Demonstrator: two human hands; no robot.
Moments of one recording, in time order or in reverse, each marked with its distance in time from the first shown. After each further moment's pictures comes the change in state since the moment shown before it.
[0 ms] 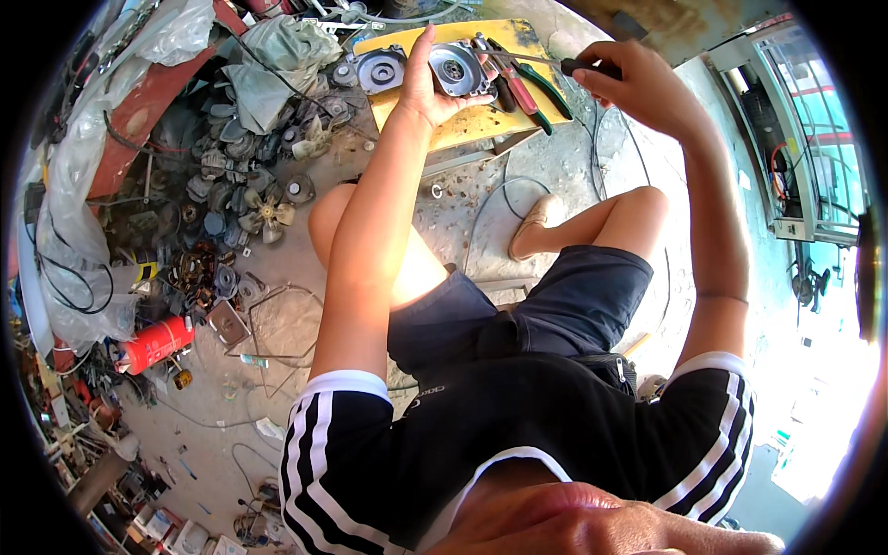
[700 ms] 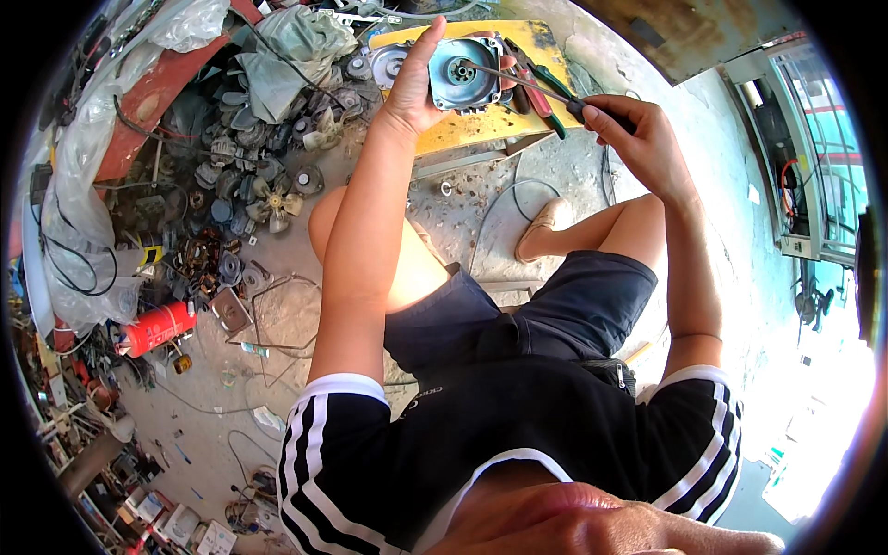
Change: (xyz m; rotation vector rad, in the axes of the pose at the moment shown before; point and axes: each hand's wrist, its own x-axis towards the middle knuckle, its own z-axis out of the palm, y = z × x) left_hand -0.042 0.023 0.021 0.360 -0.253 0.107; right_hand -0.033 0.011 0.053 0.460 0.131 0.105
